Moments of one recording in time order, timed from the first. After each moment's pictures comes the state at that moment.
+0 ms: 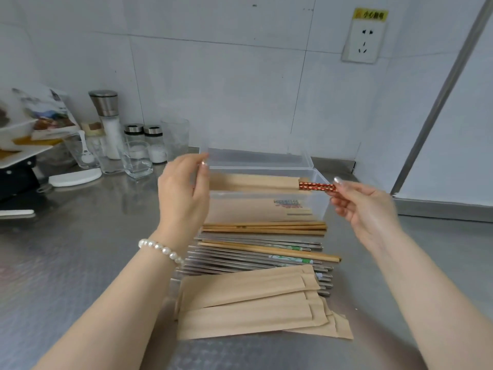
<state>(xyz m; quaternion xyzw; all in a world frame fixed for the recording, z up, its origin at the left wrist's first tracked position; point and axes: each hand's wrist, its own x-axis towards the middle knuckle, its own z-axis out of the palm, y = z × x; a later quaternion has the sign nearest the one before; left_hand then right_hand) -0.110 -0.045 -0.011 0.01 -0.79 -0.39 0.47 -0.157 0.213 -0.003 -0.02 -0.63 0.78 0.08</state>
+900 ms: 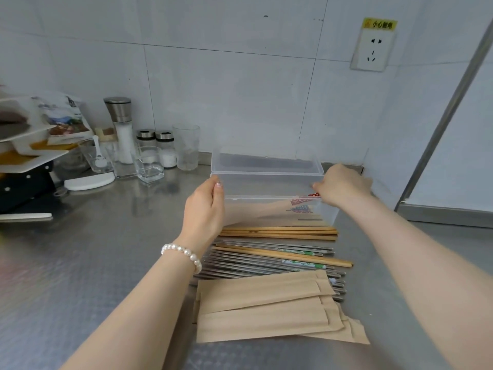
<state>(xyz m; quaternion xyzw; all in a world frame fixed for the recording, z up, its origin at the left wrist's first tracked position) -0.122 -0.052 -0.034 0.03 -0.83 -0.46 0.31 -0.212 0.165 0.024 -0.04 -0.99 0.09 0.11</state>
